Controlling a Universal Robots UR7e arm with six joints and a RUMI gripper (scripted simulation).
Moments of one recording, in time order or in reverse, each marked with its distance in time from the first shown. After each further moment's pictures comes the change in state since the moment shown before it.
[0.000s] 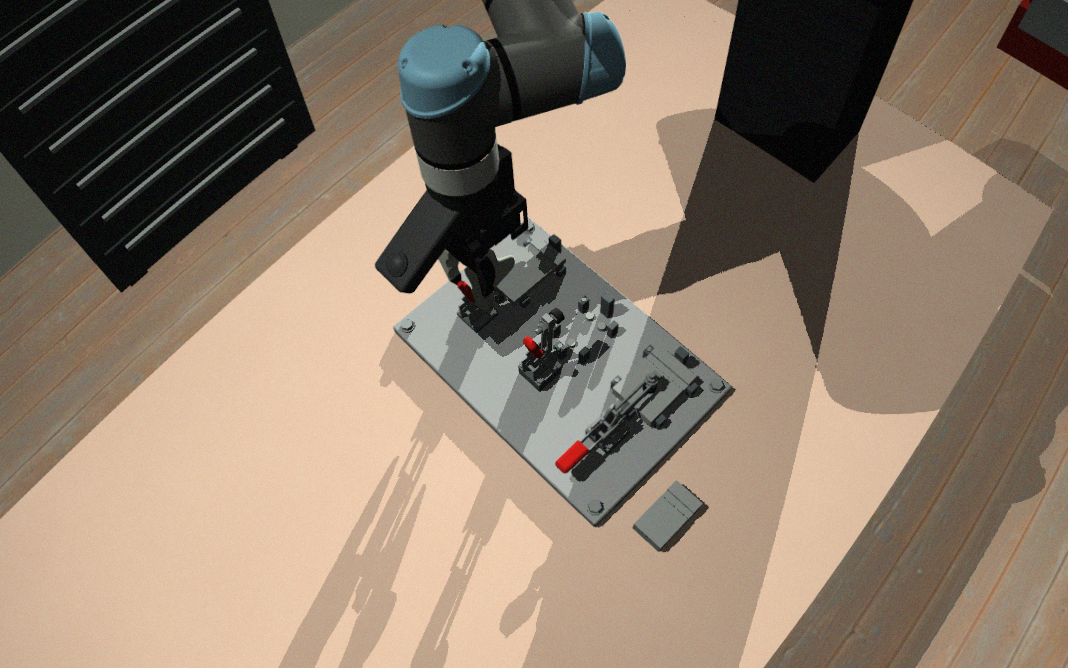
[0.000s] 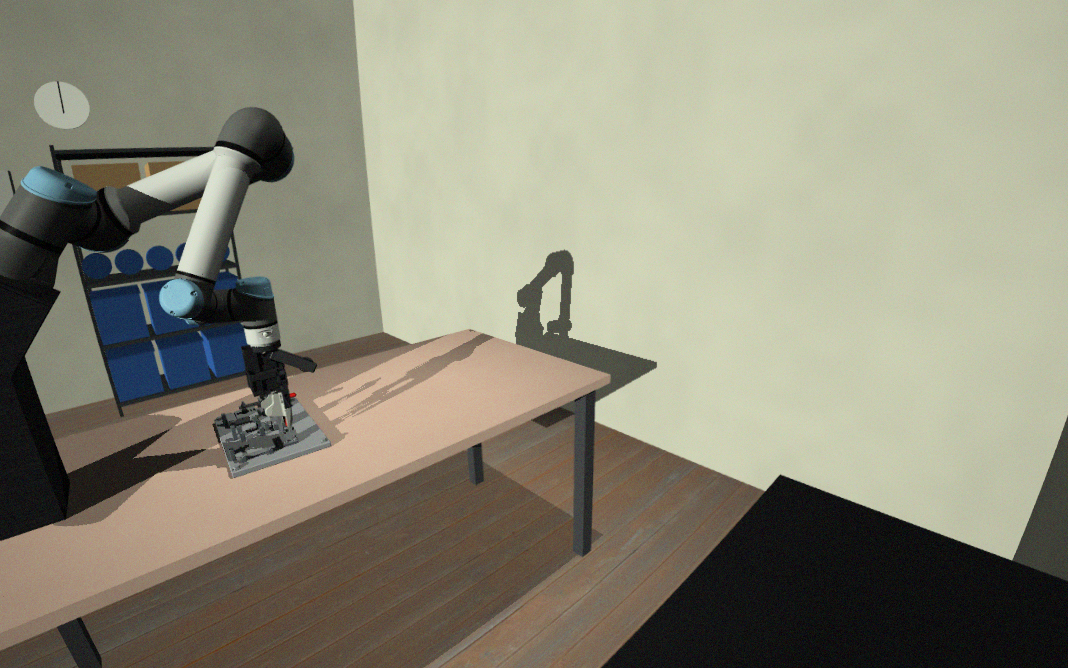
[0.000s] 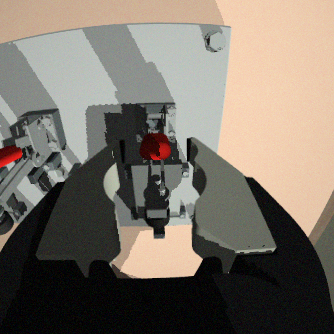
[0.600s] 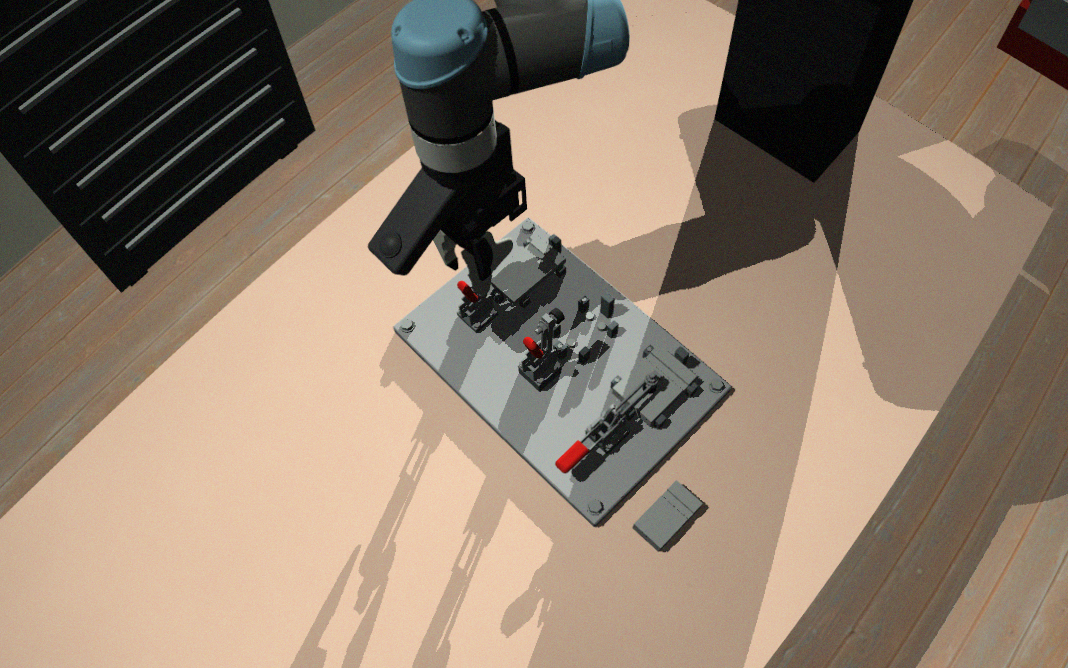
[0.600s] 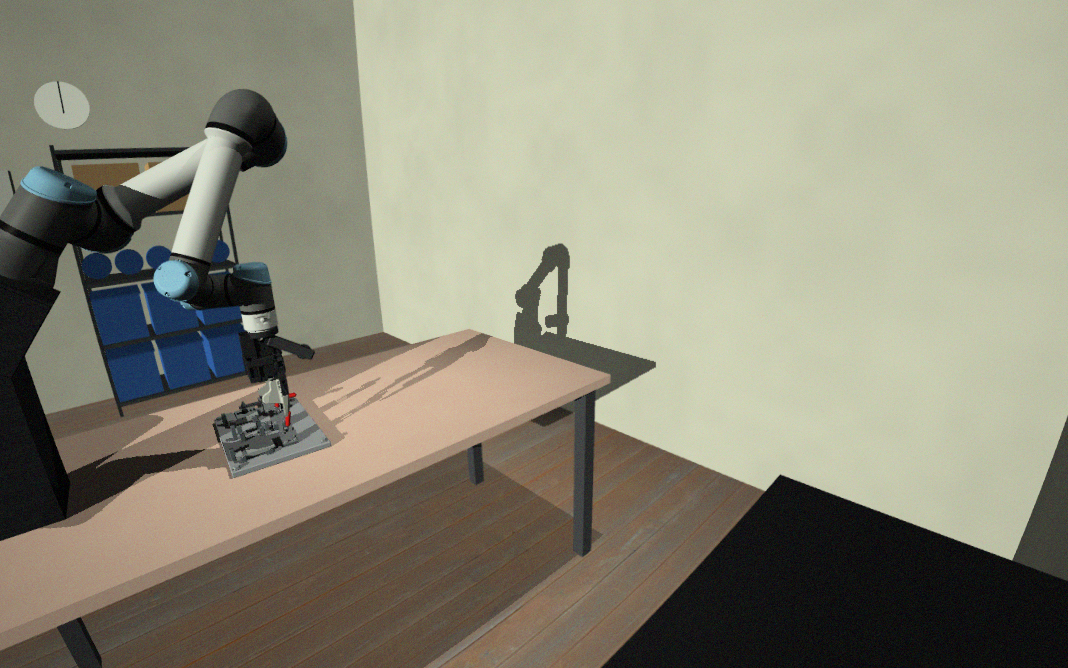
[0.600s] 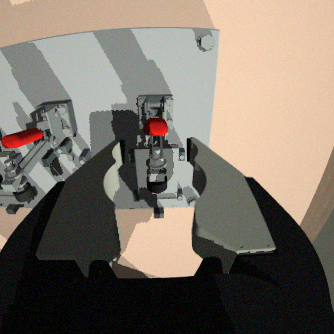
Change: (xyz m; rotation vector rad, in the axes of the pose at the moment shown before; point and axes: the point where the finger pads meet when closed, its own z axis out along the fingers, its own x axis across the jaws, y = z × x) arm 0.000 0.000 -0.034 0.001 0.001 0.000
